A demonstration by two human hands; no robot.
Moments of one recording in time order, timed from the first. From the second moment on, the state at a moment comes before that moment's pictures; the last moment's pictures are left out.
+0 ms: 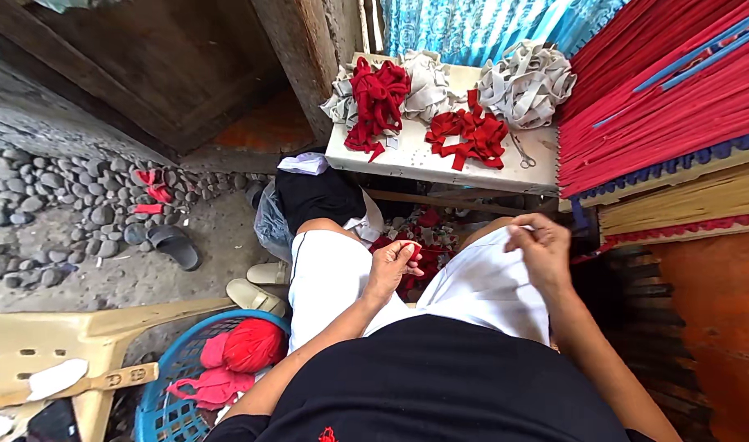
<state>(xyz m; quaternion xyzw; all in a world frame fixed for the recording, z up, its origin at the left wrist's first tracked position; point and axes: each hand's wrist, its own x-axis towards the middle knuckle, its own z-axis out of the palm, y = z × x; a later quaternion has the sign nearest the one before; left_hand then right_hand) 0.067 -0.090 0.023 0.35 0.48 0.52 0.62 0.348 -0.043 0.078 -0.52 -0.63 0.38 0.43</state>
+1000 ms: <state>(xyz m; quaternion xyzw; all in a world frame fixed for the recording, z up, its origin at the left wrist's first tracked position) 0.071 -0.096 0.026 0.35 0.43 0.52 0.65 0.259 -0.069 0.046 -0.46 -0.63 0.54 0.32</state>
